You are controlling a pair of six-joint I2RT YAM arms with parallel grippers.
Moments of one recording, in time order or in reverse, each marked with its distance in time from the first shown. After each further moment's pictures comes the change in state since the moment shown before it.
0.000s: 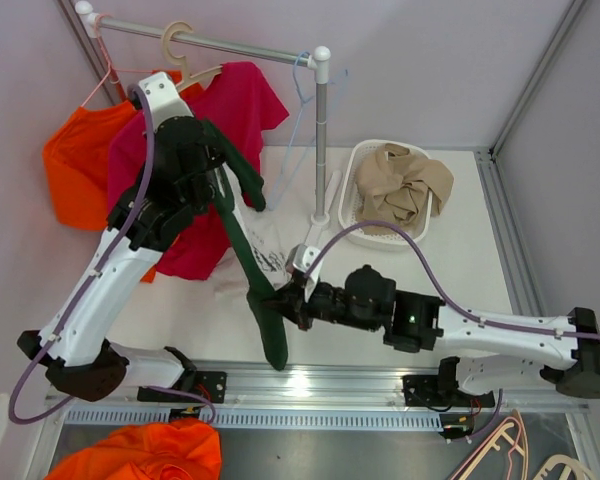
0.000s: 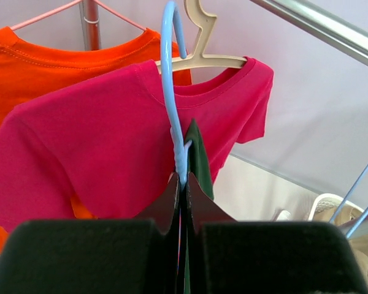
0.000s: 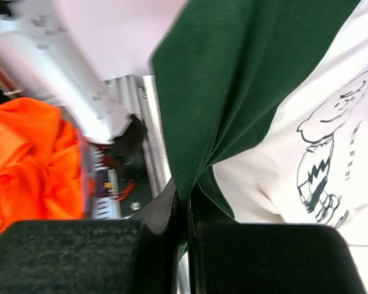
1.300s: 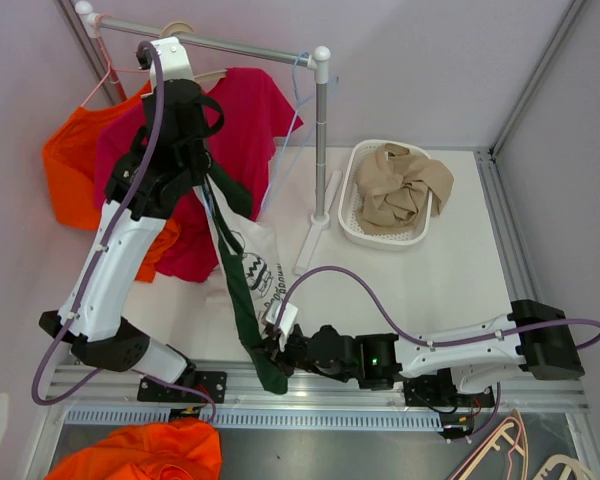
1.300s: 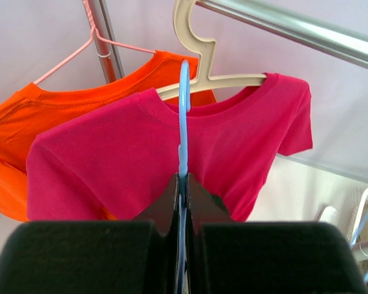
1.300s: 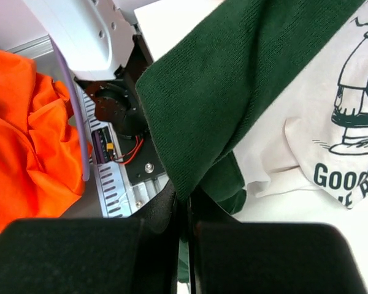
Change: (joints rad) left arm 0.078 0.183 0.325 -0.187 0.076 0.186; right arm 0.261 0.173 -0.203 0.224 0.313 0.138
